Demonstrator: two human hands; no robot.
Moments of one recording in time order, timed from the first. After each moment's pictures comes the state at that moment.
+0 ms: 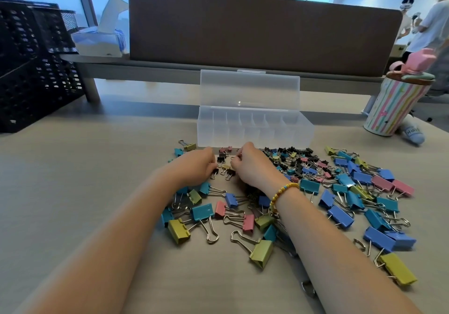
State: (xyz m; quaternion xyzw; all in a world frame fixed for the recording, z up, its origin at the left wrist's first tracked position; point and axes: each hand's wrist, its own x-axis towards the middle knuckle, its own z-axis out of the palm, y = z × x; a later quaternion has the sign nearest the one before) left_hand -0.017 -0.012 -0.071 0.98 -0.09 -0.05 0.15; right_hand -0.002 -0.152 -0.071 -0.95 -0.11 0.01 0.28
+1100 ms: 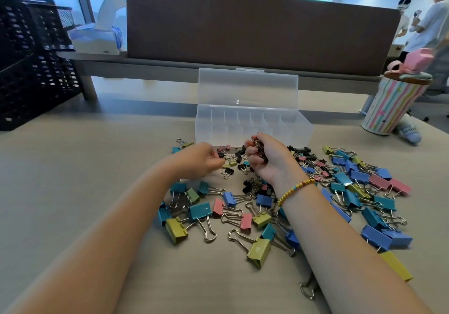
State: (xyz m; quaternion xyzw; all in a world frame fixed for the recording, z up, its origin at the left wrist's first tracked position) left_hand -0.023 -0.017 -0.059 0.94 -0.09 -0.08 0.31; right_hand -0.004 -0.173 -0.052 -0.49 0.10 0.14 0.86
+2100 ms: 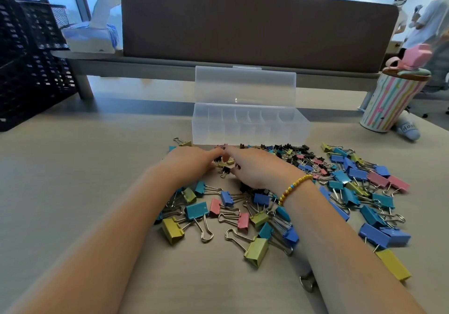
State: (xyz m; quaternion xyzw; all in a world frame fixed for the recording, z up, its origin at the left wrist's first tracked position) left_hand -0.008 -0.011 -0.079 0.99 -0.16 0.02 -0.06; right_hand -0.016 -0.167 -0.051 -0.96 -0.25 0.05 0.05
